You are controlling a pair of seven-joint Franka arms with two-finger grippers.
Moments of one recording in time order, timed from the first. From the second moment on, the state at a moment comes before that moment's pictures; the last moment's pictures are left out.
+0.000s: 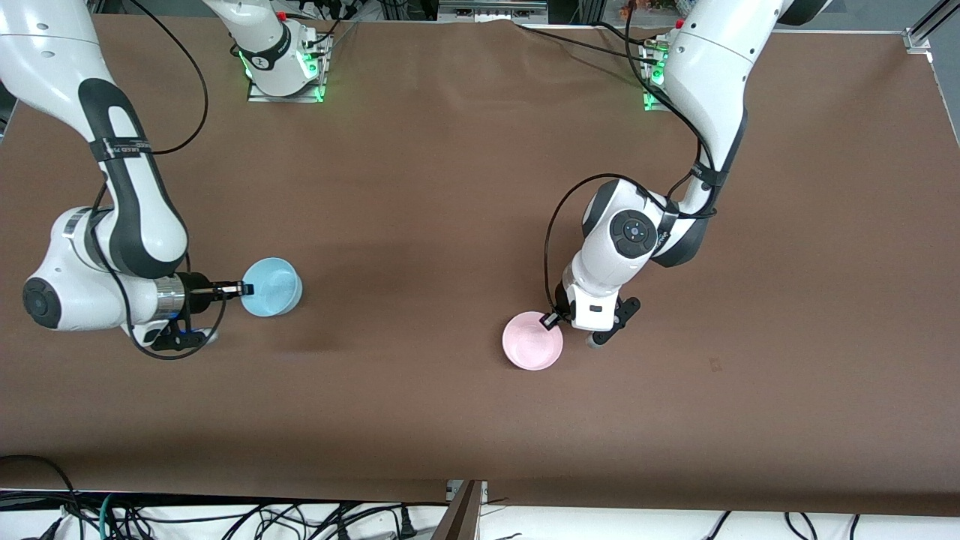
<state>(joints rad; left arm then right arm) -0.46 0.71 -0.04 -1.59 -0.18 2.51 -1.12 -0.16 0.64 0.21 -1.54 0.17 1.86 -0.10</state>
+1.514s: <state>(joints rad) -0.20 0.58 -0.02 -1.15 -0.18 1.75 -0.85 0.25 0.71 0.30 -1.48 0.18 2.31 0.88</state>
